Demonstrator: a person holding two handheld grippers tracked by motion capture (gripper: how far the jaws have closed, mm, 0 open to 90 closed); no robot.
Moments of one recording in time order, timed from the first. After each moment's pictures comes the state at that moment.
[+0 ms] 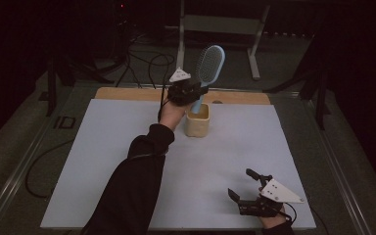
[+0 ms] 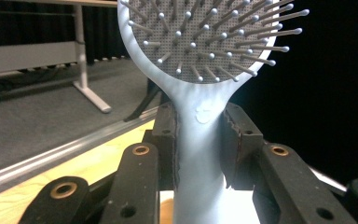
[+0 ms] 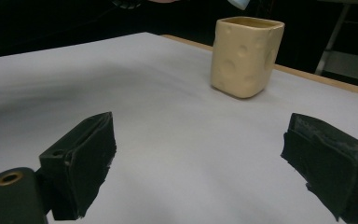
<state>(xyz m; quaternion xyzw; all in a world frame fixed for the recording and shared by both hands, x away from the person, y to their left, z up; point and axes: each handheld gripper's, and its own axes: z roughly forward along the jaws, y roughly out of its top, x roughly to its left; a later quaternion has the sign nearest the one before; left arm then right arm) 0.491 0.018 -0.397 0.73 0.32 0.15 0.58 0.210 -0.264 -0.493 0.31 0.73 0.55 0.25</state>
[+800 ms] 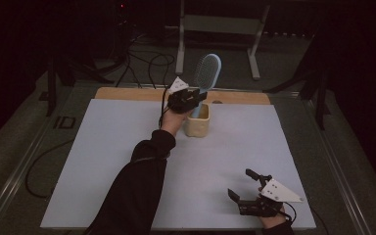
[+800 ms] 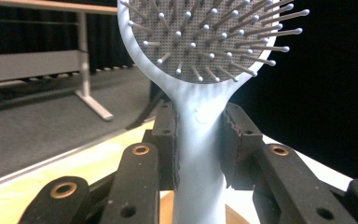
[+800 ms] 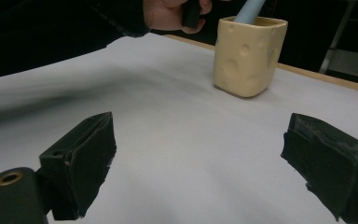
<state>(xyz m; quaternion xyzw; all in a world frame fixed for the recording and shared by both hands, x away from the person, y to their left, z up) 0.494 0.018 -0.438 0.72 0.31 0.15 0.61 0.212 -0.265 -0.494 0.31 0.73 0.56 0.24</state>
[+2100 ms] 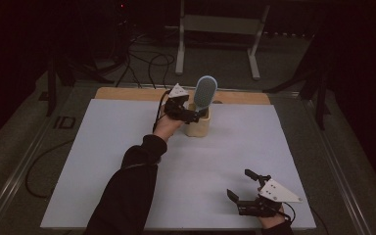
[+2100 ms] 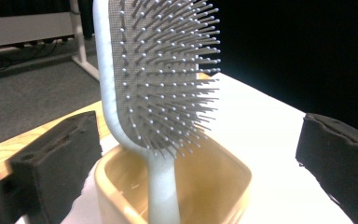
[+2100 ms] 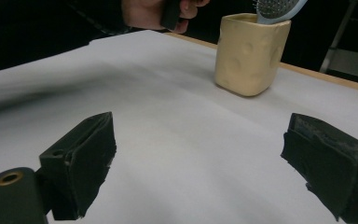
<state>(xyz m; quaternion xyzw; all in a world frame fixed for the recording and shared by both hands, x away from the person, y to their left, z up) 0.473 0.029 -0.436 0.77 0.31 0.13 0.54 0.212 -0.262 -0.495 0.30 0.74 0.55 0.24</state>
